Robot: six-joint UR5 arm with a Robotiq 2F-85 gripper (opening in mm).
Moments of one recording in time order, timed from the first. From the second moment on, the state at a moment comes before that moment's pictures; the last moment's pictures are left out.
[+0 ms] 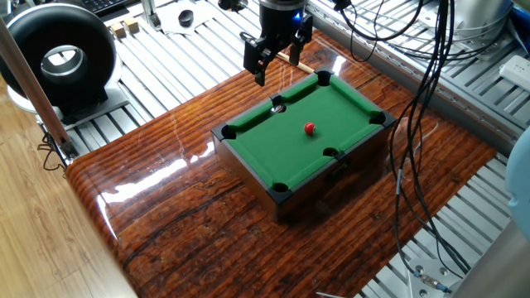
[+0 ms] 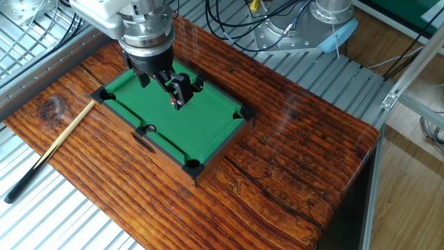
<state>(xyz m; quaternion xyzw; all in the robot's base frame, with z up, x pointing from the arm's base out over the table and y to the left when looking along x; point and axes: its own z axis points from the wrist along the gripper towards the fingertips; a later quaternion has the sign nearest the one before) 0.544 0.002 0.190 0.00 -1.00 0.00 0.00</state>
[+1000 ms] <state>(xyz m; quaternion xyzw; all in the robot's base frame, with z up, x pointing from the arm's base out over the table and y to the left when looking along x) 0.560 -0.003 0.188 -0.17 -0.99 0.01 -0.03</state>
